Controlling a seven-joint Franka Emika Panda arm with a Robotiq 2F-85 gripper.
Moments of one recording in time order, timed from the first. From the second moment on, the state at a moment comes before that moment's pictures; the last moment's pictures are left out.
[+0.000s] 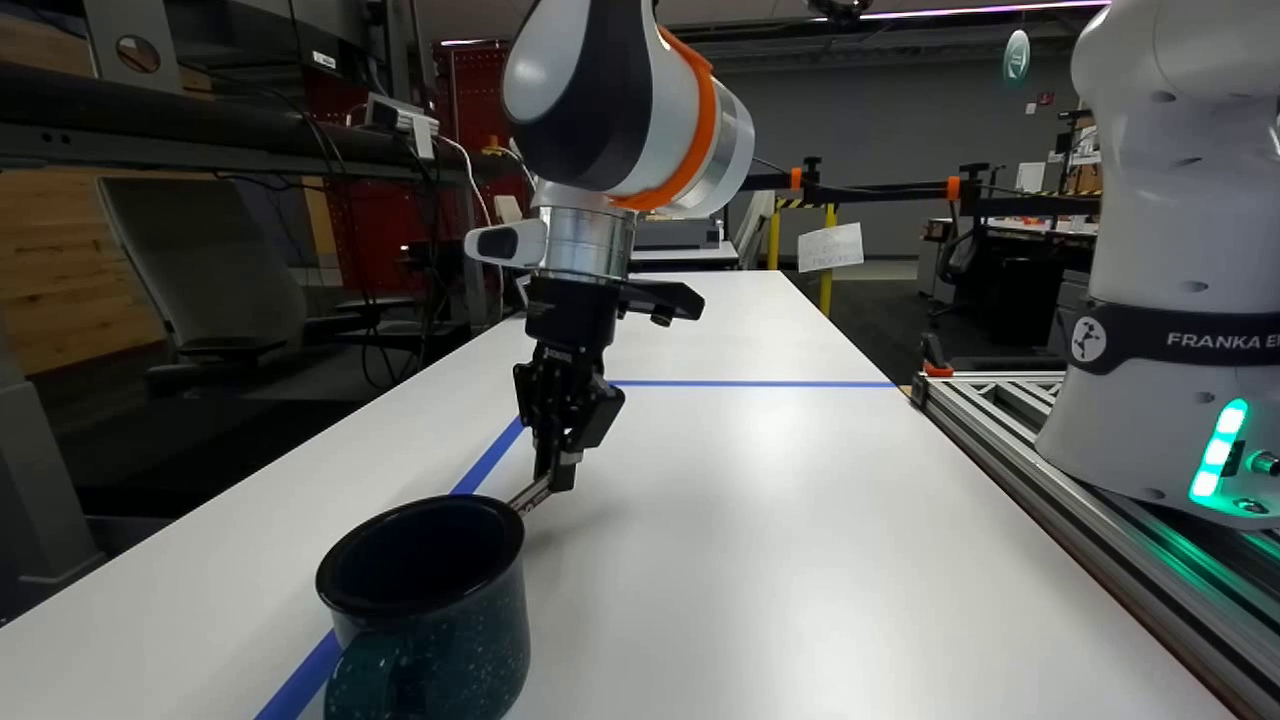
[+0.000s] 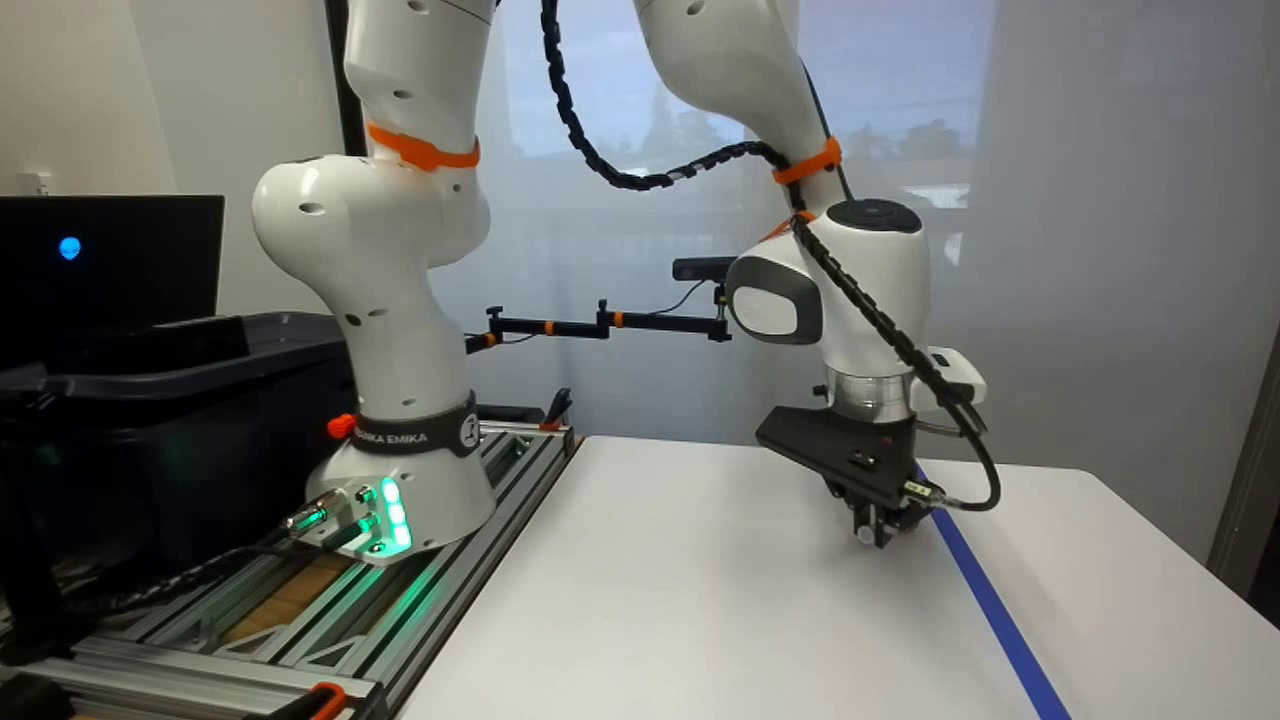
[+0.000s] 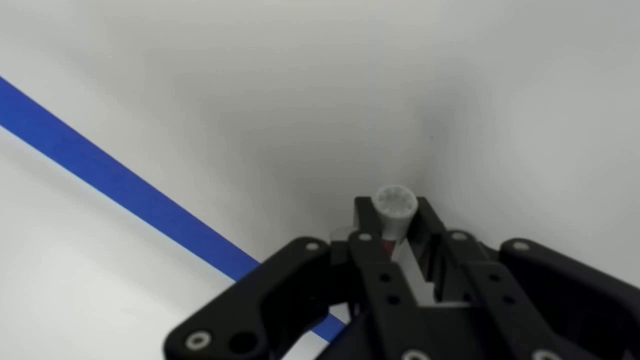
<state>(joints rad) -0.05 0.32 0.15 -2.48 0.71 2.92 -1.47</state>
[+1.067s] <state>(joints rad) -0.03 0.05 0.10 -2.34 0.48 2.52 -0.84</state>
